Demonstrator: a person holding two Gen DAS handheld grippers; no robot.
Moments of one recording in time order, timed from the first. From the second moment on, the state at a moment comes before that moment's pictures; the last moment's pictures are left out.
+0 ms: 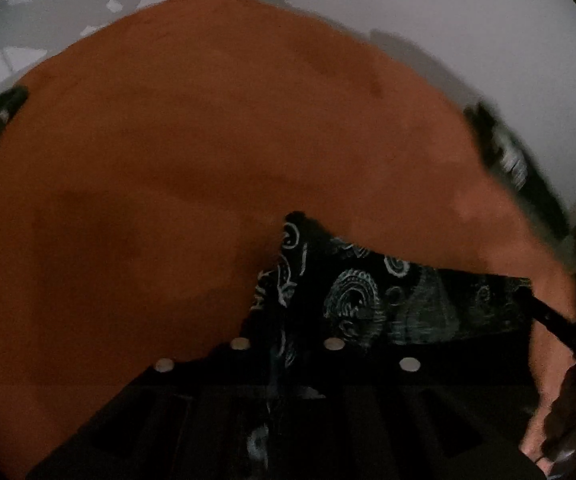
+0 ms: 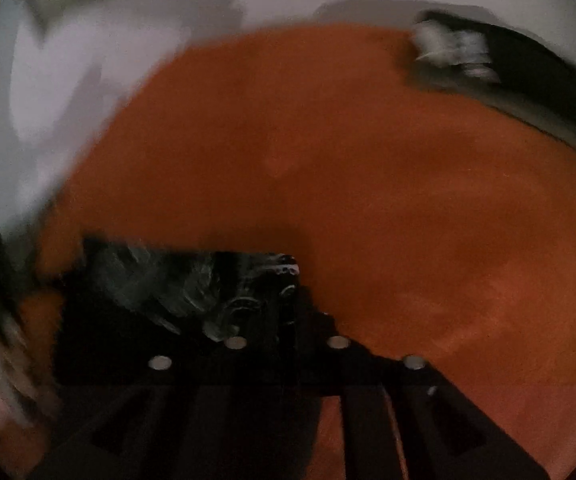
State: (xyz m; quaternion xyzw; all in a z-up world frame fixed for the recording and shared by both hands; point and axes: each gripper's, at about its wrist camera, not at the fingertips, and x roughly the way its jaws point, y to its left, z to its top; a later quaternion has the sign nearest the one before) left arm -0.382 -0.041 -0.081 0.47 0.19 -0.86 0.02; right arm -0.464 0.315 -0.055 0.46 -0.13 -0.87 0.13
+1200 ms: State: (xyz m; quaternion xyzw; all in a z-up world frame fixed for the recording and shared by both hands) left arm -0.163 0.022 -0.077 0.55 0.16 -0.81 -0.10; right arm -0.295 0.314 -0.059 0.49 -0.21 -0.82 0.19
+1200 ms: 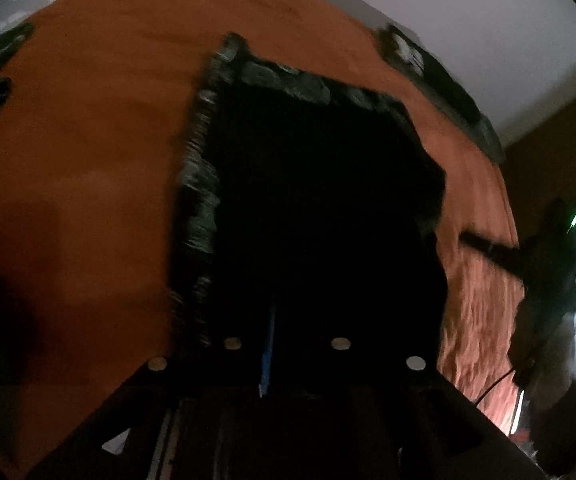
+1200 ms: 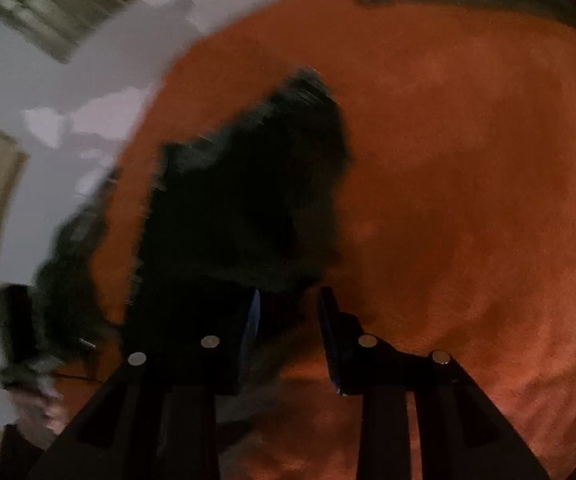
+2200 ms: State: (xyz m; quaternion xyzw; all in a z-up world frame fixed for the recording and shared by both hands) left arm -0.272 0.028 -0.122 0.50 0.11 -0.86 0.00; right arm -0.453 0.319 -0.096 0.54 -0.16 -0.82 0.11
